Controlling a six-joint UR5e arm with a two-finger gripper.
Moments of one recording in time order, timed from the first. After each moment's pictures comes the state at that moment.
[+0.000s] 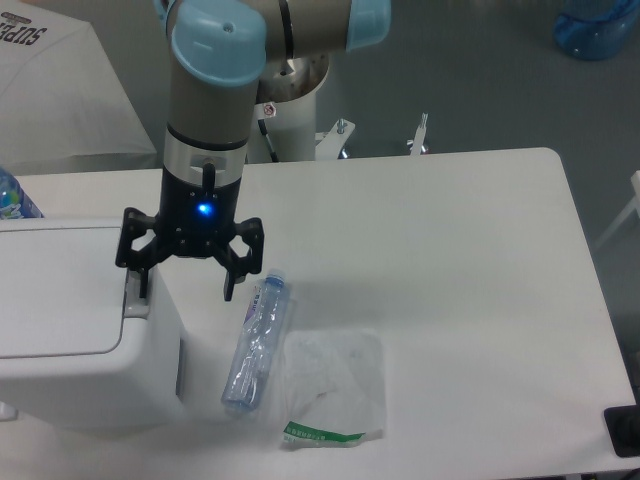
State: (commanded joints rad) arm 2.23 -1.77 -1.50 -1.06 1.25 0.04
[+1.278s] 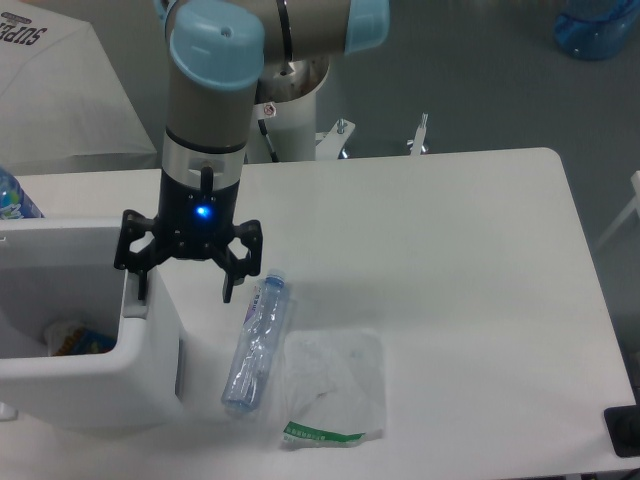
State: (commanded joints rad) arm 2.23 -1.77 -1.44 -1.04 1.25 0.05
